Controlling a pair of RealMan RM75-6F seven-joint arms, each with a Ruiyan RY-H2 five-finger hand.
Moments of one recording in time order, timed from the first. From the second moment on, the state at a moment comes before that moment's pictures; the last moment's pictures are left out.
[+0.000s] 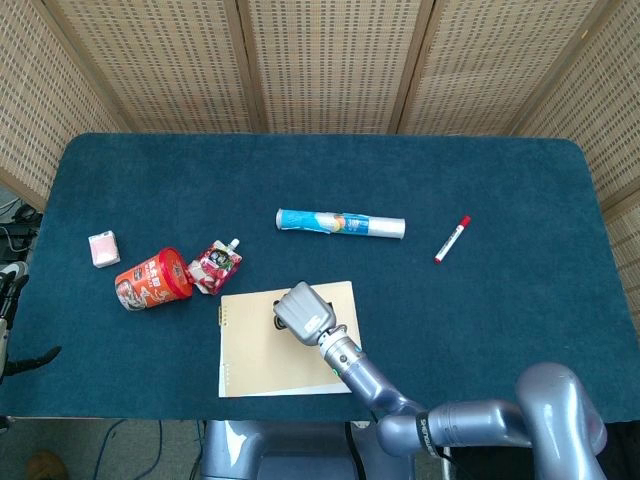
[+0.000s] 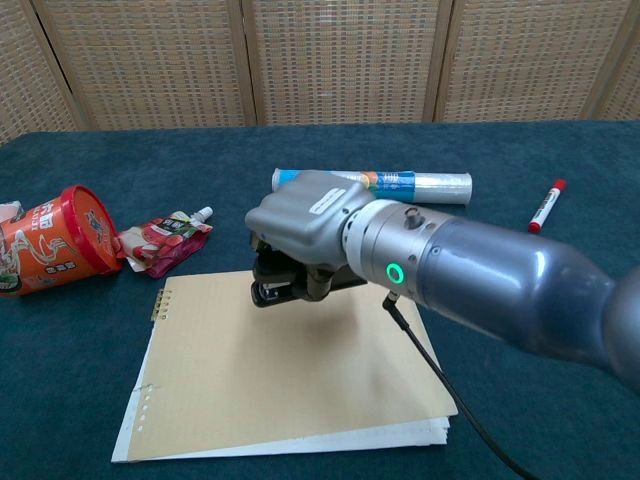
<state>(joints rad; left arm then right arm) -0.07 -1.09 -0.06 -1.63 1.37 1.42 0.06 1.02 -1.83 0.21 -1.55 -0.87 0.97 -1.09</state>
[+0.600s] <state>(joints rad) -0.07 -1.08 -0.05 -1.65 1.40 1.43 0.05 1.04 -1.87 0.15 -1.56 -0.88 0.97 -1.02</state>
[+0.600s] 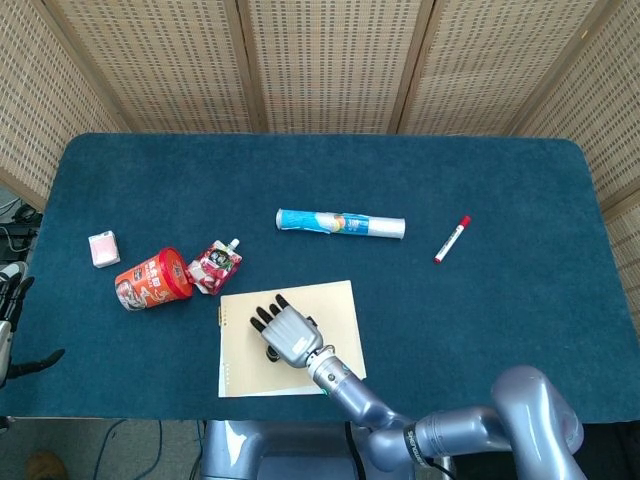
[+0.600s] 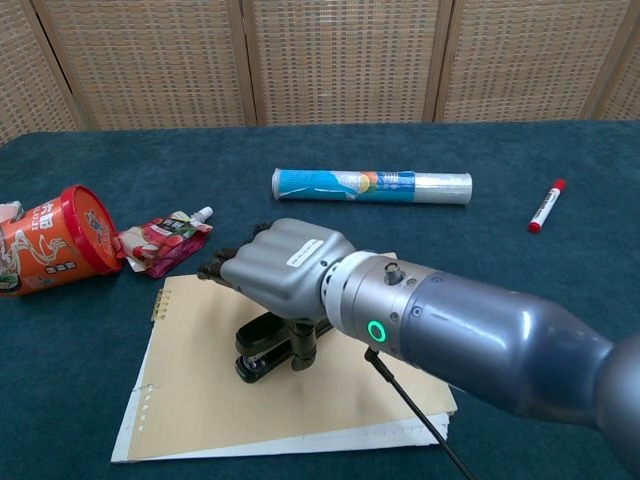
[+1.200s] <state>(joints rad) -0.04 -1.07 -0.03 -1.66 1.48 1.51 0.03 0.86 -1.44 0.00 -1.77 -1.25 1.20 -0.87</state>
